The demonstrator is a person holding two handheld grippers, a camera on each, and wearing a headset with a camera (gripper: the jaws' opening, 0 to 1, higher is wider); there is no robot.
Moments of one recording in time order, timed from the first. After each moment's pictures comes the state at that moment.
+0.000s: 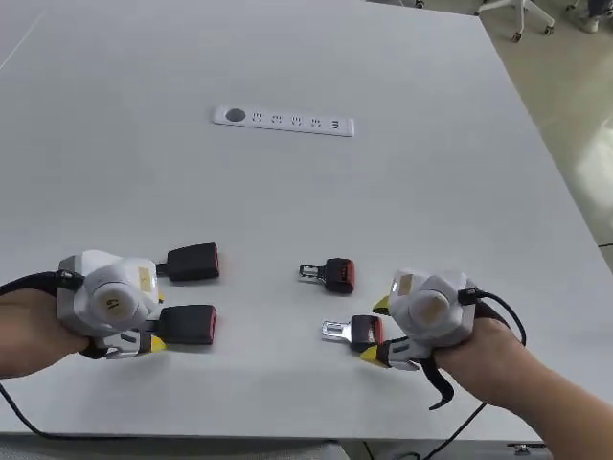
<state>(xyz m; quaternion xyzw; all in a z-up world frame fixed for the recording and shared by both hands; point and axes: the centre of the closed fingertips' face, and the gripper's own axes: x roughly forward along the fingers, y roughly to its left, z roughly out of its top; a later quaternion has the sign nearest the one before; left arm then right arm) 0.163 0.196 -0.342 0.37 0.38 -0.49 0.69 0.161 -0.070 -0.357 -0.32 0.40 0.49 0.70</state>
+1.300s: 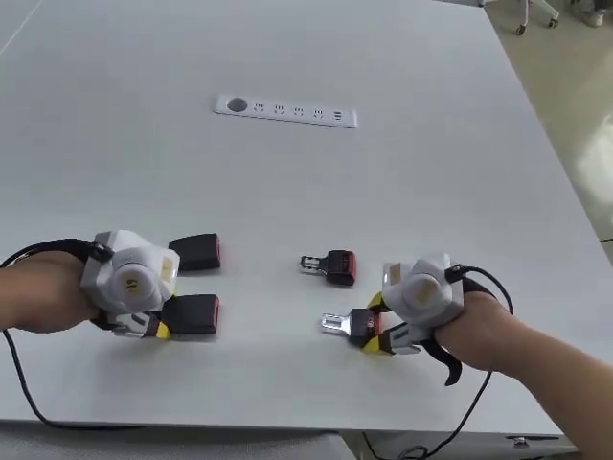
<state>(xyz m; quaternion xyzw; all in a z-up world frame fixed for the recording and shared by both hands) 0.160 0.188 -0.355 0.41 0.37 -0.57 0.61 0.160 -0.069 -0.376 -0.35 0.41 0.55 0.64</state>
